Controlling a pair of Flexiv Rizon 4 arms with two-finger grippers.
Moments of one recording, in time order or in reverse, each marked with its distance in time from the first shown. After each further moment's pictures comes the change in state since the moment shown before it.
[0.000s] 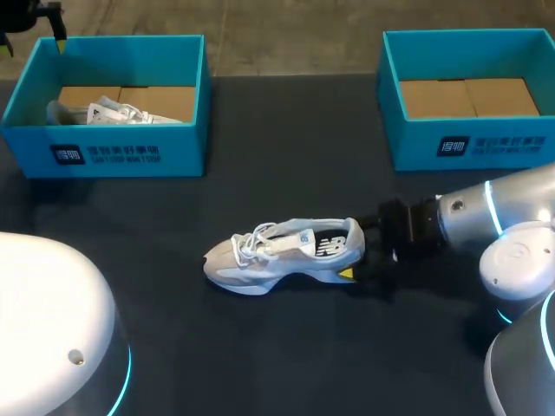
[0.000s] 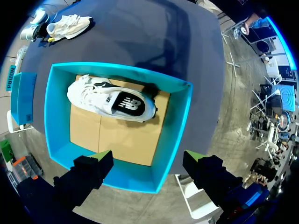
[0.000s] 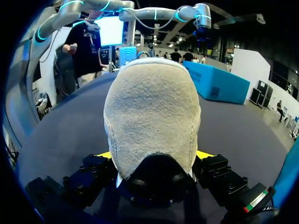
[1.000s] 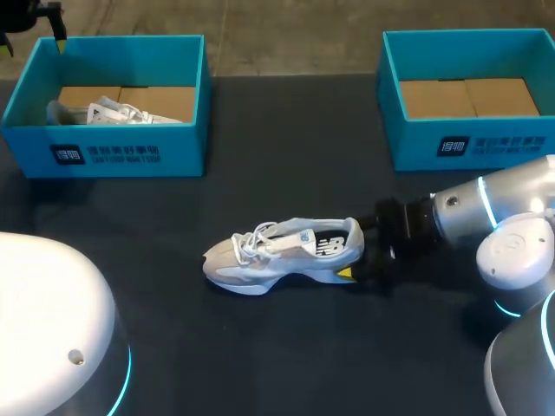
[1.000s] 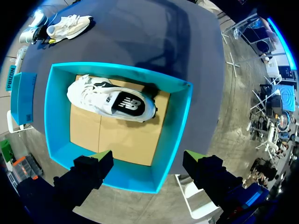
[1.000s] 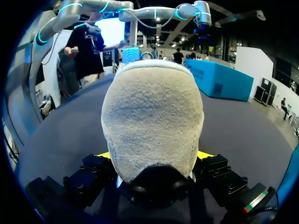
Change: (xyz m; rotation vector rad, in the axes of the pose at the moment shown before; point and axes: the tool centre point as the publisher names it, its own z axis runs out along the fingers) left arm 0.000 0.000 0.000 0.000 0.000 0.000; right arm -0.004 -0.007 0.008 -0.005 0.048 0.015
